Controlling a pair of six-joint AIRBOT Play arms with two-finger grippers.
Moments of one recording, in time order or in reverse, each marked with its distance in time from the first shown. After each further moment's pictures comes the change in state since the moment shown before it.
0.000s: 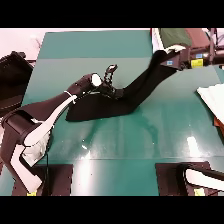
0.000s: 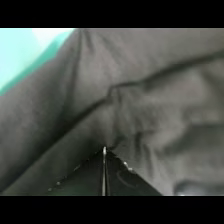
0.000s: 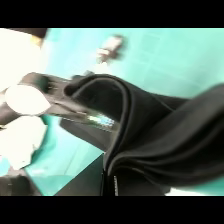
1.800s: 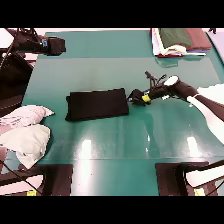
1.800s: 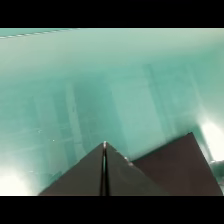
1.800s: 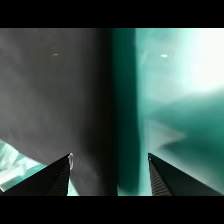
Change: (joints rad) left arm 0.412 0.530 0.051 0.303 -0.178 0.000; right arm 0.278 -0.374 -0.354 -0.021 -0.384 0.088
